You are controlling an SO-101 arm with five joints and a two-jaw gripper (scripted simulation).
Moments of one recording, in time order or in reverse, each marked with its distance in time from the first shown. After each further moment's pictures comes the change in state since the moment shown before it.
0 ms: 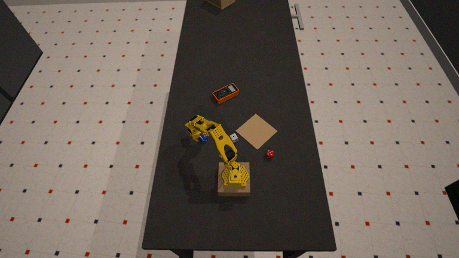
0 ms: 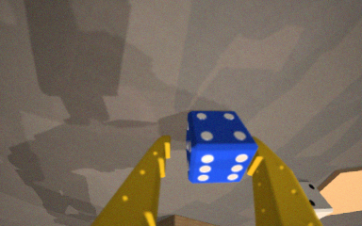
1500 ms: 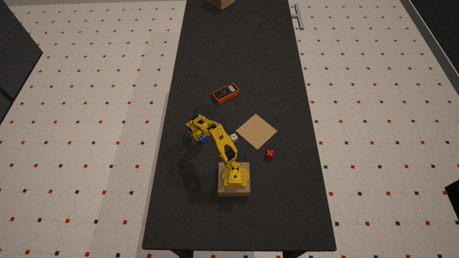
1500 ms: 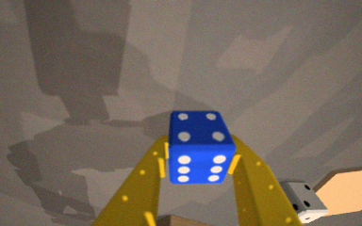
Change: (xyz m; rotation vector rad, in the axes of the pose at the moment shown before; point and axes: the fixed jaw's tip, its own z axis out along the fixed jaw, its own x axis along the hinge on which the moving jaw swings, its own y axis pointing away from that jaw) arm 0.000 -0.005 0.000 -0.001 0.002 -0.002
